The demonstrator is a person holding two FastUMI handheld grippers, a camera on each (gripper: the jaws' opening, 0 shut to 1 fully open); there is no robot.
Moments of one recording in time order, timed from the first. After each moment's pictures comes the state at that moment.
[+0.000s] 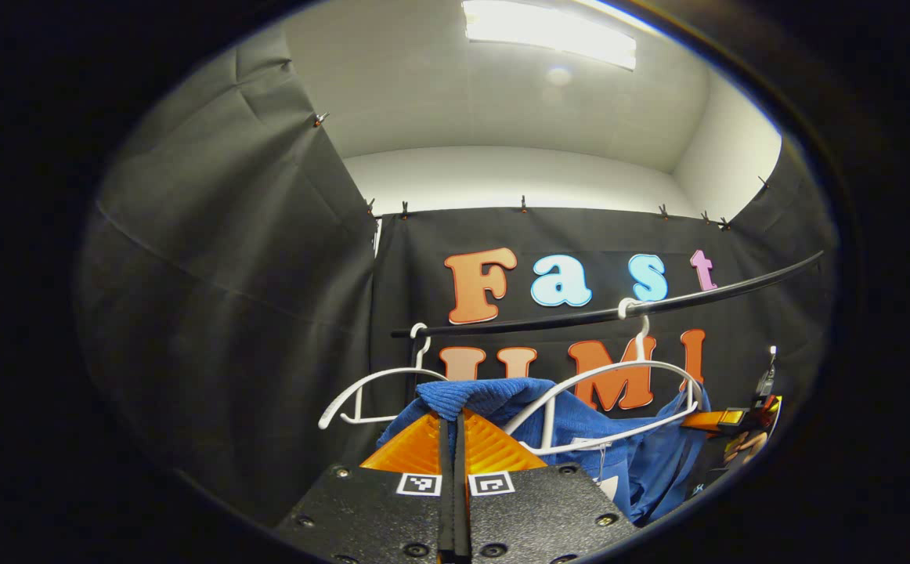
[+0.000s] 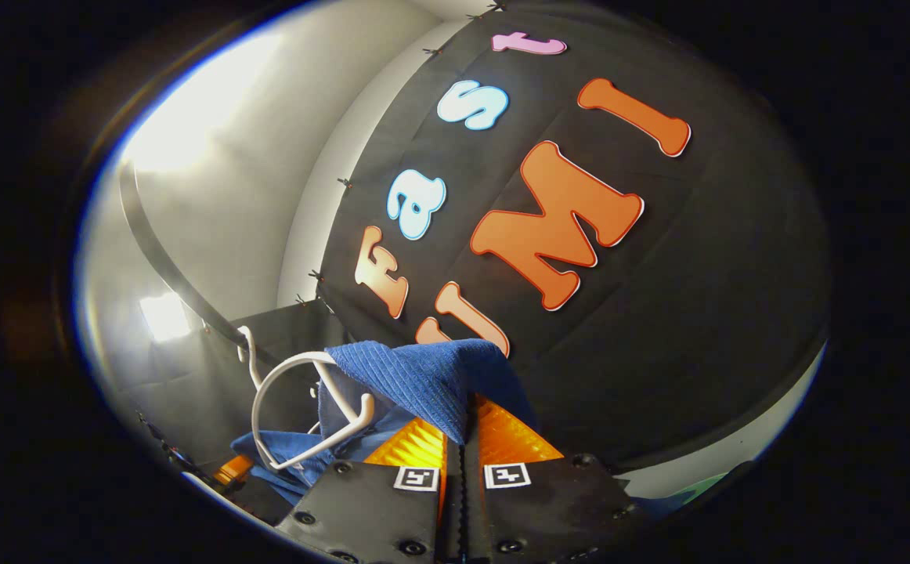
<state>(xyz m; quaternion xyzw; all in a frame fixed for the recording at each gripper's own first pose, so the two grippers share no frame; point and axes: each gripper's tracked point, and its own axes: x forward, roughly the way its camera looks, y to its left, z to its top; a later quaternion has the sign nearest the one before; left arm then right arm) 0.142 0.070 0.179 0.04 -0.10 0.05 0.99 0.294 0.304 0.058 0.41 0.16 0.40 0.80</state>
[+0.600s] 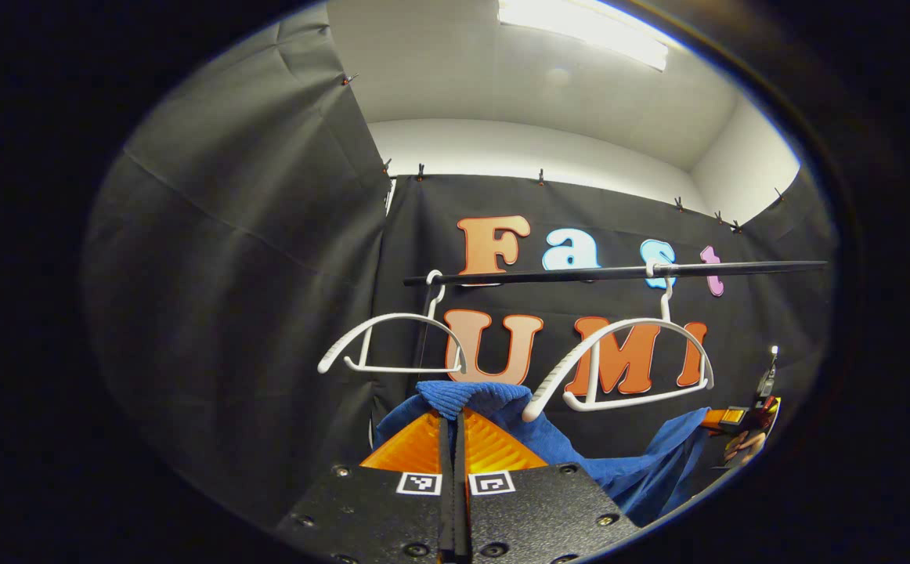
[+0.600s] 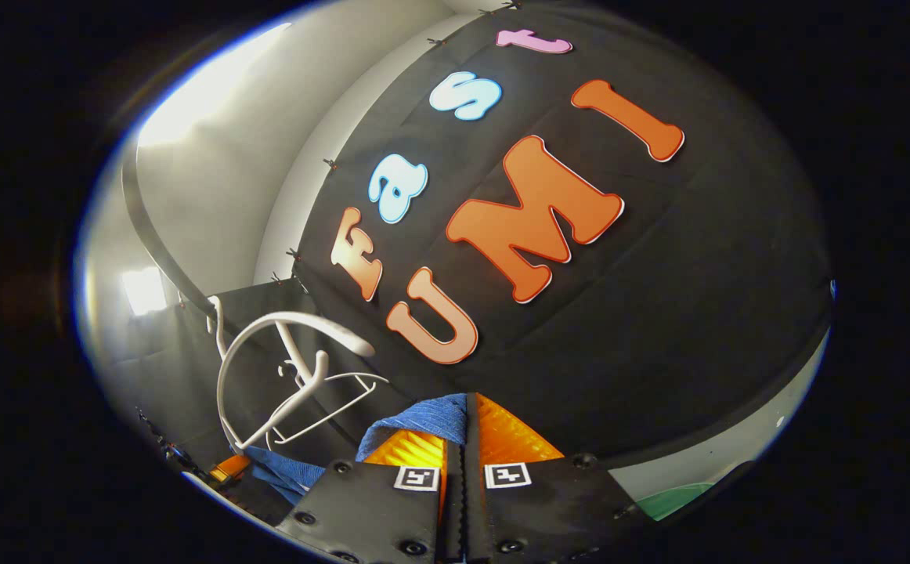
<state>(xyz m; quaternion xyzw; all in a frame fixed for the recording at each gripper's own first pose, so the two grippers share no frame) 0.151 0.082 0.116 -0.01 -0.05 0.03 1.00 0.311 0.302 0.010 0.36 0.17 0.37 0.84</state>
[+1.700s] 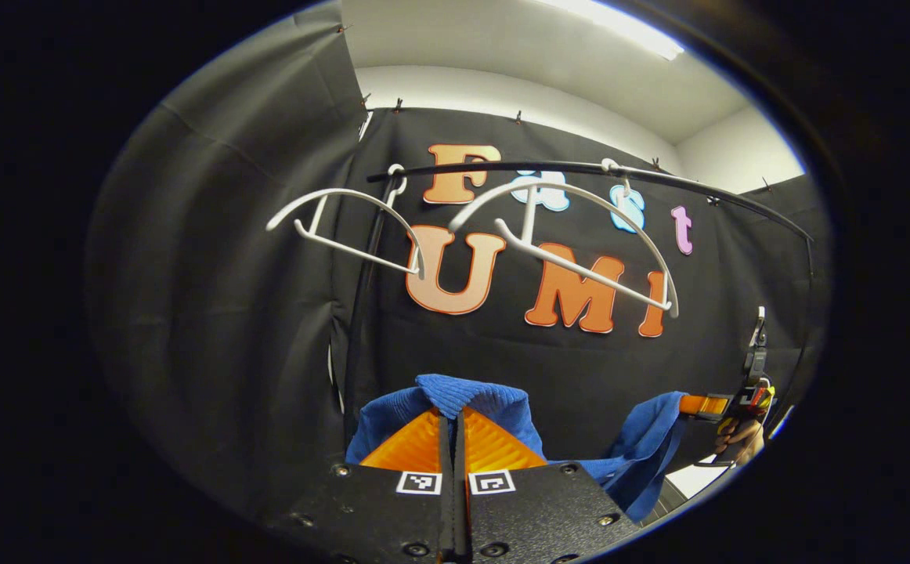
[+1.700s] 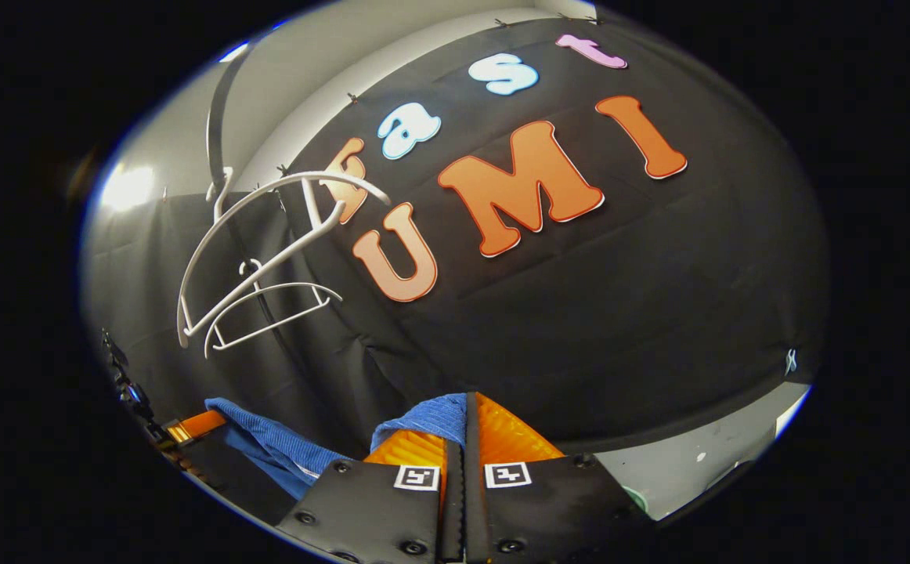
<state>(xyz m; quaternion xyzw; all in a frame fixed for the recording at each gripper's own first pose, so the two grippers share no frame) 0.129 0.022 -0.014 -0.04 0.07 -0.04 1.00 0.240 0.269 -0.049 0.20 0.20 0.34 0.90</state>
